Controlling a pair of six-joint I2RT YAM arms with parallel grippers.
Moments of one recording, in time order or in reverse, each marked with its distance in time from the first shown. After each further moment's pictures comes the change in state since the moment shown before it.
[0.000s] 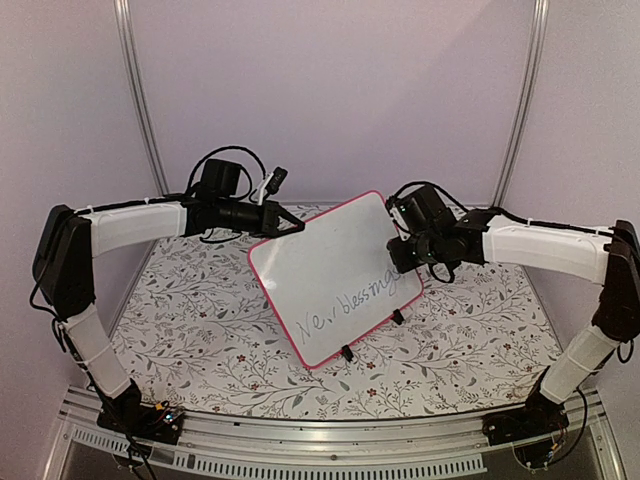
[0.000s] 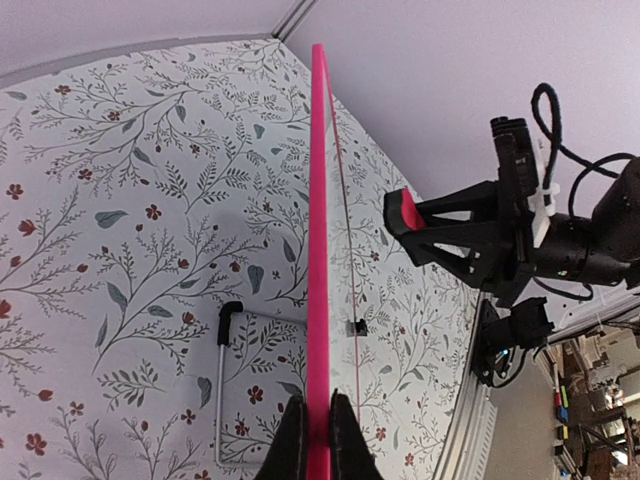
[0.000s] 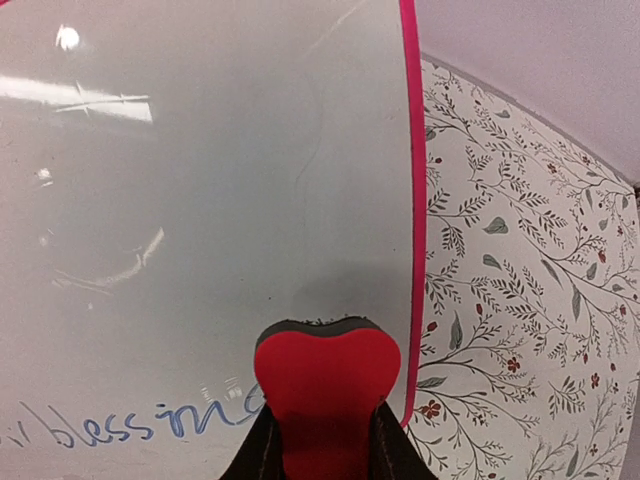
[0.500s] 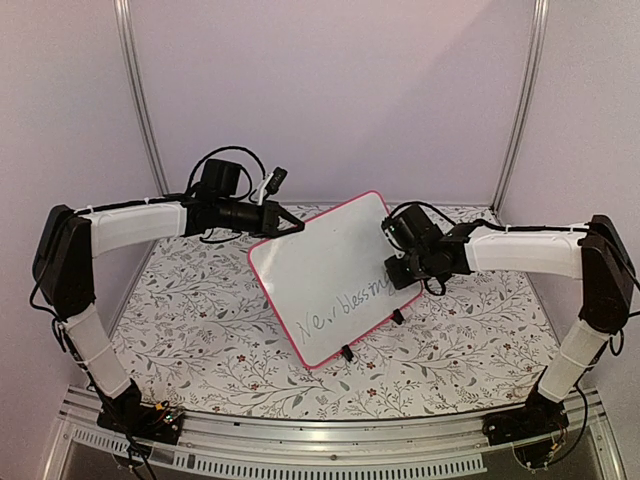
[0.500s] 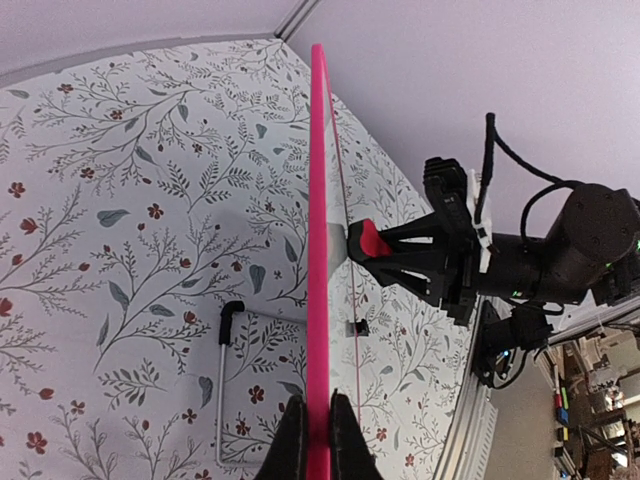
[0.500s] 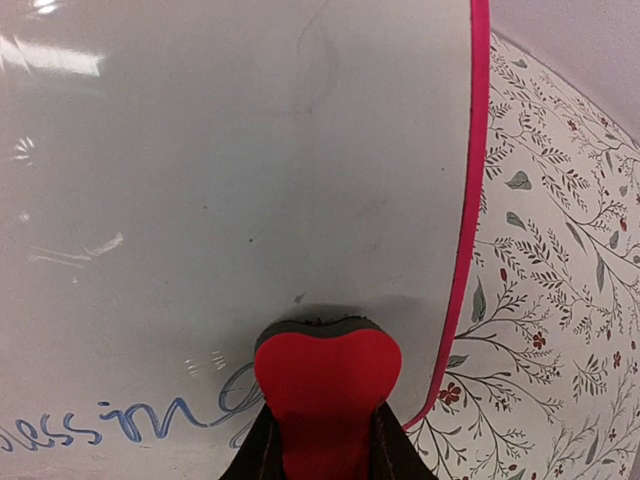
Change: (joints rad) left arm 0.000 0.000 0.000 -0.001 0.000 -0.003; right arm 0.000 0.079 -0.039 0.033 0.010 0.015
